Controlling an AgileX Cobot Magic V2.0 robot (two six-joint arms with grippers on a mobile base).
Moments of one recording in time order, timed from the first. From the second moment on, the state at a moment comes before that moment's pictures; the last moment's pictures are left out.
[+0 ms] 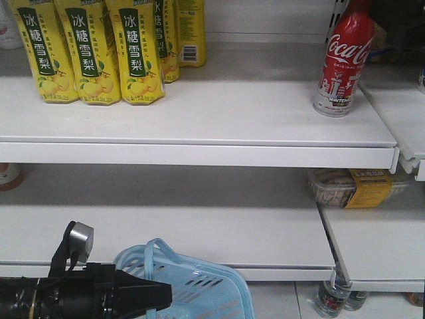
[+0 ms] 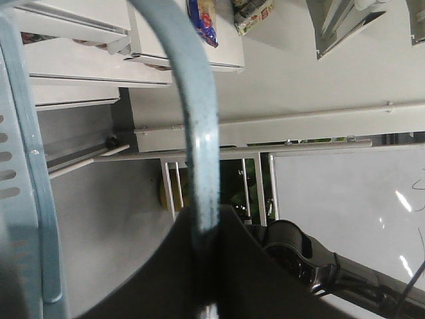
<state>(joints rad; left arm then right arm) -0.22 1.55 -0.33 1.26 -1.15 -1.91 -0.09 1.22 -1.17 1.33 0.48 -1.35</state>
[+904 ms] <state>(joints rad) -0.22 1.55 -0.33 1.26 -1.15 -1.91 -0.09 1.32 -1.17 1.60 0.51 -1.56</state>
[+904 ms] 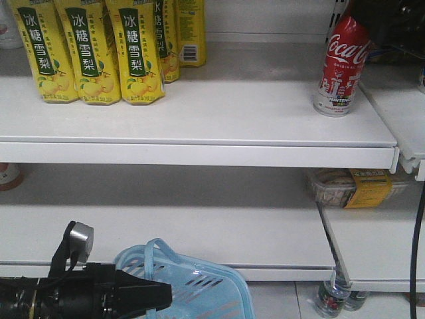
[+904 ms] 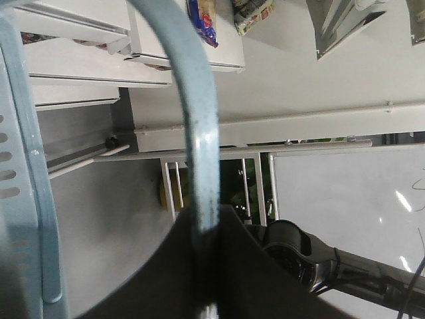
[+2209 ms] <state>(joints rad) -0.22 1.55 -0.33 1.26 -1.15 -1.91 -0.01 1.30 -1.29 1.32 1.03 -1.48</state>
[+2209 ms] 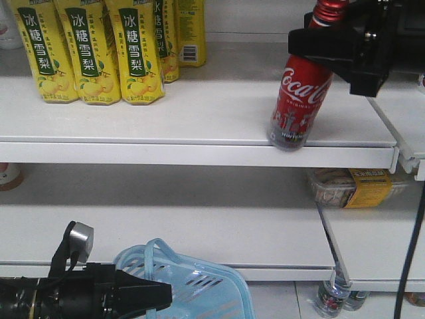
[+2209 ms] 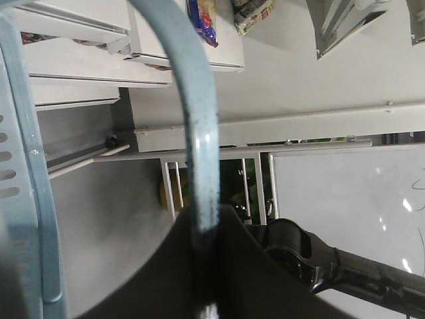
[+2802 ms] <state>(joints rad) -0.22 1.55 -0.33 1.26 -1.15 -1.91 -0.01 1.04 -1.29 1.18 1.24 -1.17</state>
